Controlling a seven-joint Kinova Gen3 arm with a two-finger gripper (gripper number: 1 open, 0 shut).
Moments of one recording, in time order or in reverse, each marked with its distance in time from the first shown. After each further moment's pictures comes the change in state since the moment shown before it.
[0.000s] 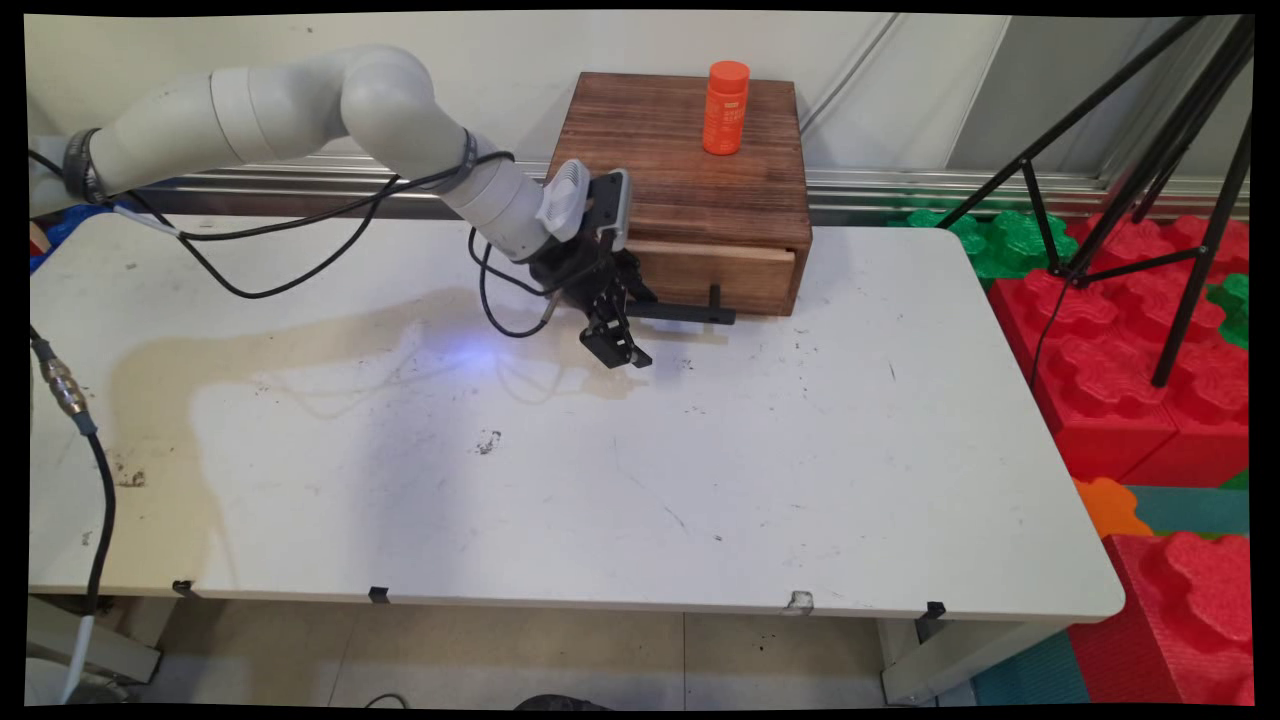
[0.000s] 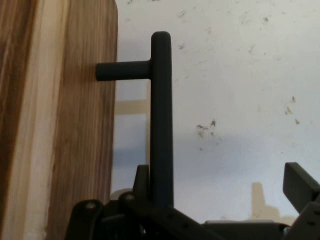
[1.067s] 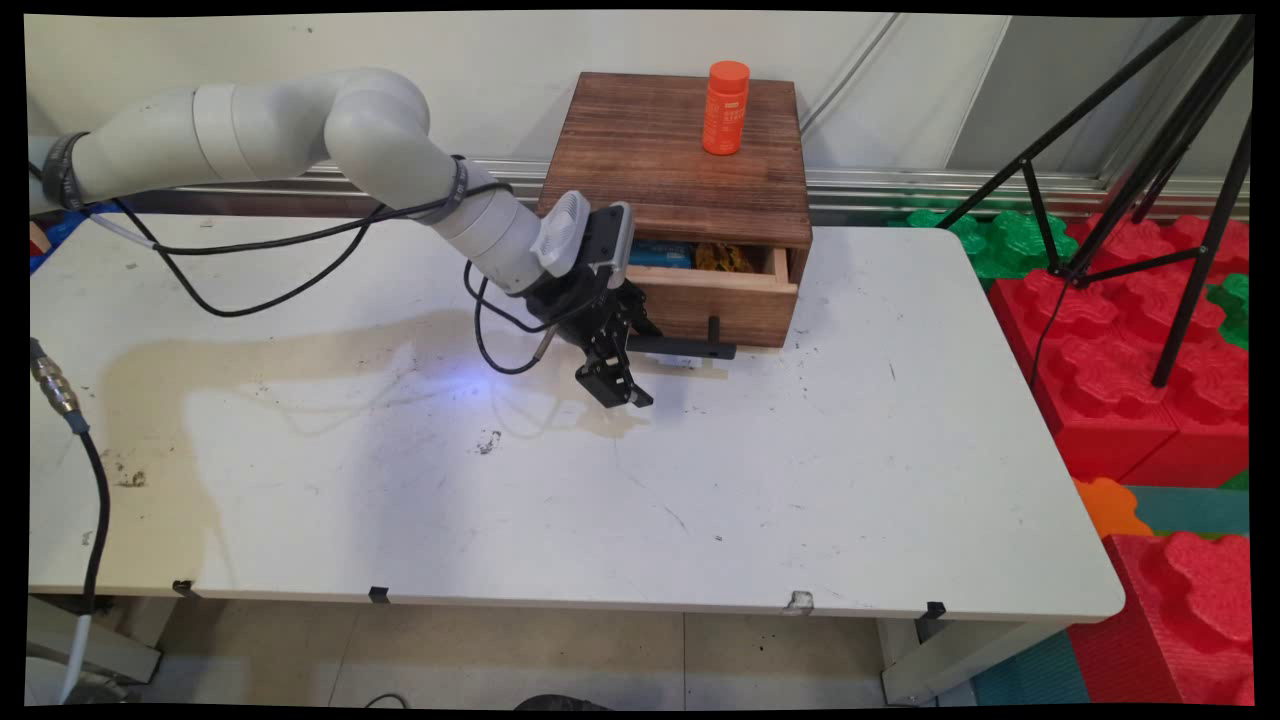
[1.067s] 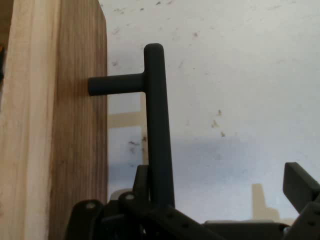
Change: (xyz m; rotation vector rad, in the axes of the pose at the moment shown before) arm 0.006 0.041 0.001 -0.056 0.019 0.029
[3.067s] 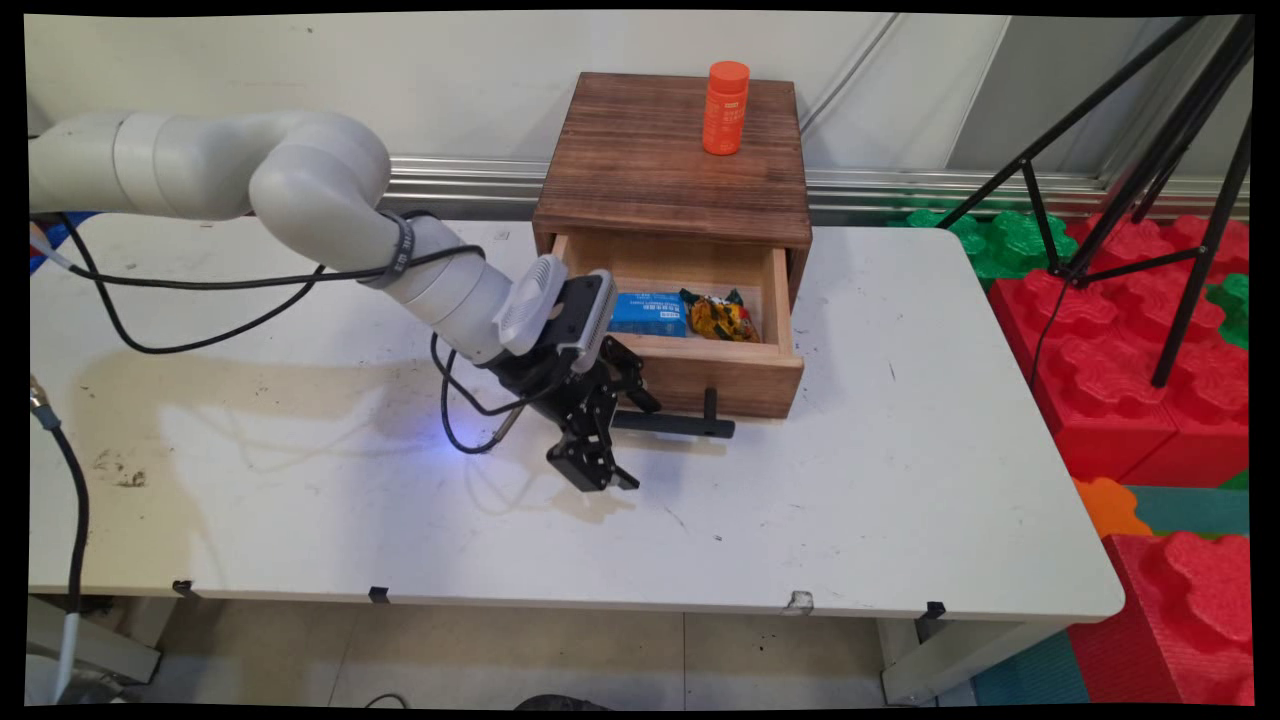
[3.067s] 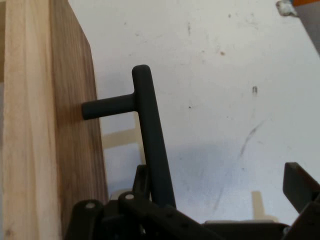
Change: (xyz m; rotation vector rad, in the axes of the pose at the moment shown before) arm 0.009 0.088 -0.013 -0.079 0.045 0.086
